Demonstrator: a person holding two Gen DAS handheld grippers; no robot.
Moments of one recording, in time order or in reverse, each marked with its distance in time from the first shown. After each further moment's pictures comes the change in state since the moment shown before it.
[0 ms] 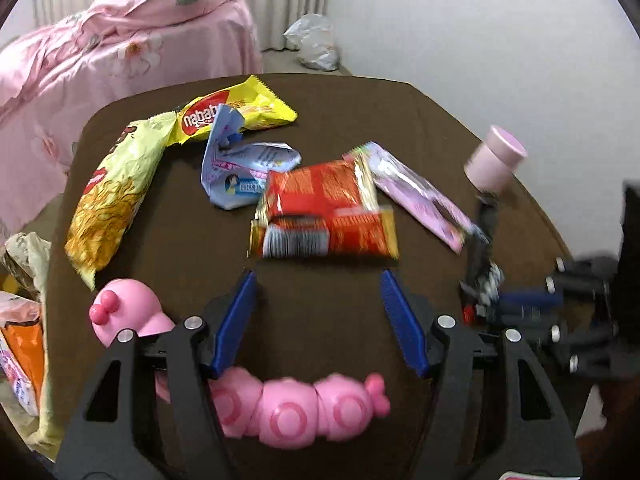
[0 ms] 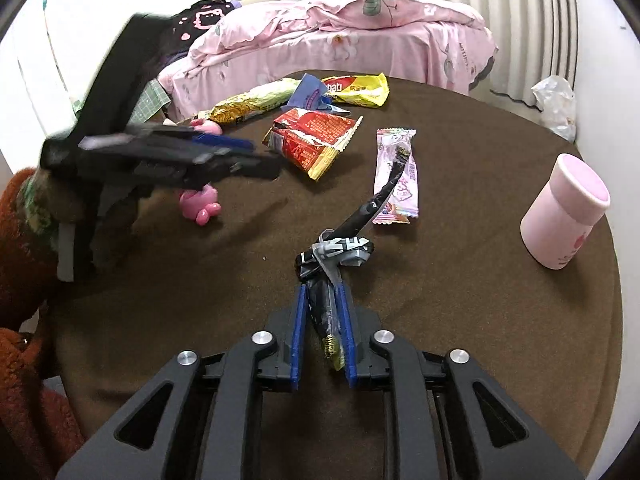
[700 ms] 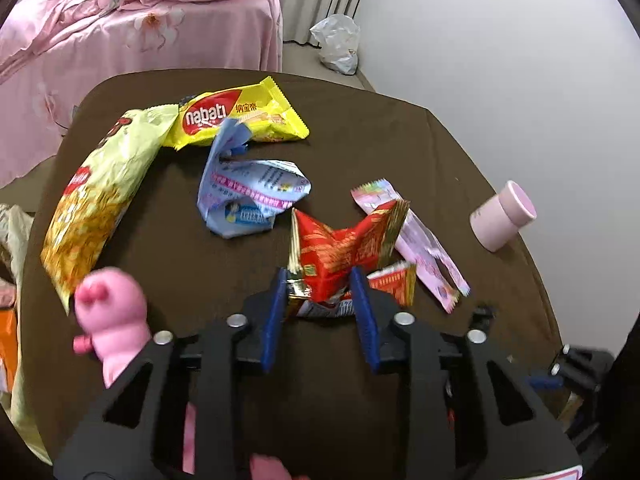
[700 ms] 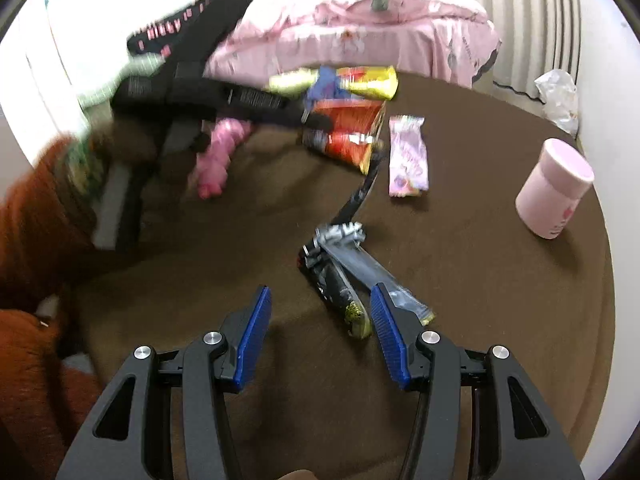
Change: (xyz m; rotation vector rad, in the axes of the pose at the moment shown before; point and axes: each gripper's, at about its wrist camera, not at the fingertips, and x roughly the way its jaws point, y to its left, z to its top) left arm 0.016 0.010 0.029 -0.197 0.005 -0.040; right arm -0.034 0.010 -0.016 0.009 0.011 0.031
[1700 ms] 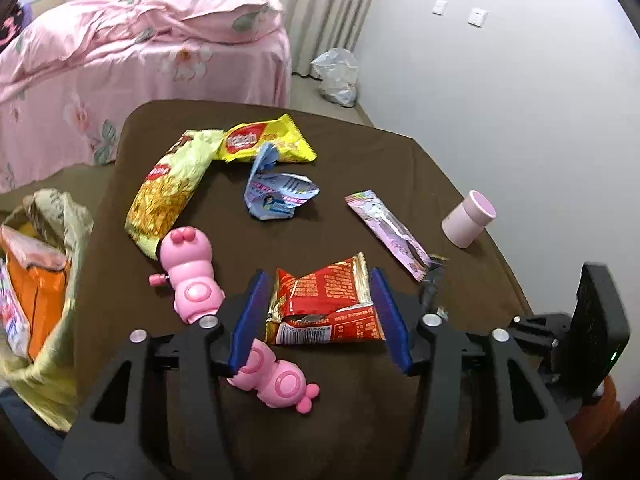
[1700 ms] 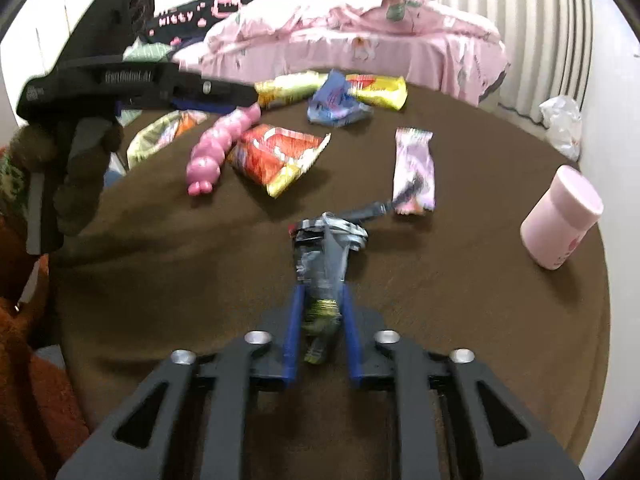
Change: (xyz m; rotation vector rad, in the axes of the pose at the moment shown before) left arm -0.076 0.003 -0.030 0.017 -0.124 -0.008; right arm 0.020 0.005 0.009 -0.095 -0.023 -0.056
